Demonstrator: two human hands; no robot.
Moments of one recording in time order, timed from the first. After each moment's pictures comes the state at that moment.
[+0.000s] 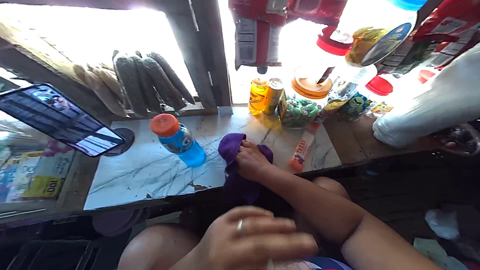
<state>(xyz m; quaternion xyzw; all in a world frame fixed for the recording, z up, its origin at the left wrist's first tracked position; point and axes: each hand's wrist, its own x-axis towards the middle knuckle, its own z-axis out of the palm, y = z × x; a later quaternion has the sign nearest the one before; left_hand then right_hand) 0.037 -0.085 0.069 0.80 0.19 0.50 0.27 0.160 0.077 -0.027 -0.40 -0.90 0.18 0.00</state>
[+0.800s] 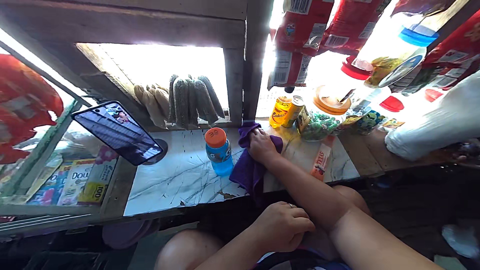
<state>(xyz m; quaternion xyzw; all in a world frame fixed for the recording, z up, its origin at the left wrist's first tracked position) 0.060 -0.041 -0.035 0.87 0.15 0.39 0.25 0.105 0.141 -0.028 -0.54 -0.83 0.09 0.07</state>
